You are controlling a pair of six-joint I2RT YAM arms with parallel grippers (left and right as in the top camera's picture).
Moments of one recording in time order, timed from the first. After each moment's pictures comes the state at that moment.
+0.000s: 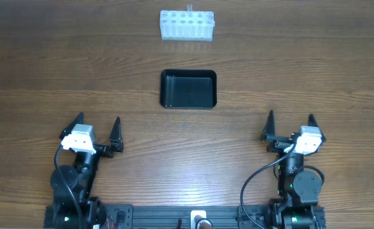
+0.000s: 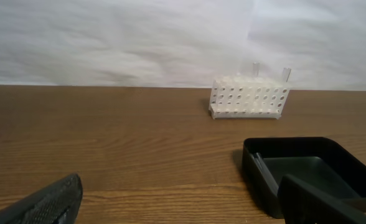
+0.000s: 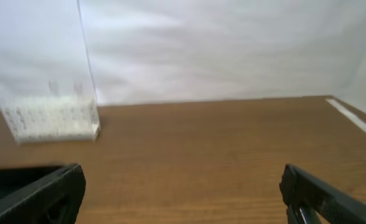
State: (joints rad) left arm 0.01 0.01 0.01 -0.06 0.15 -0.07; right arm 0.03 0.05 0.01 0.14 0.15 0.04
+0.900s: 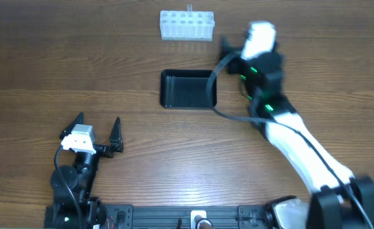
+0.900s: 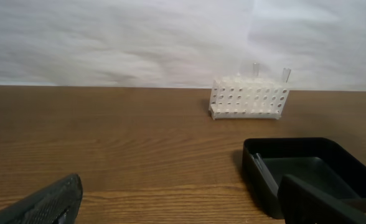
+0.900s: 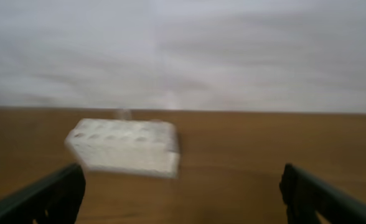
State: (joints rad) left arm 0.01 0.01 0.01 -0.06 0.15 -0.07; right arm 0.32 1.51 0.93 0.32 0.10 0.13
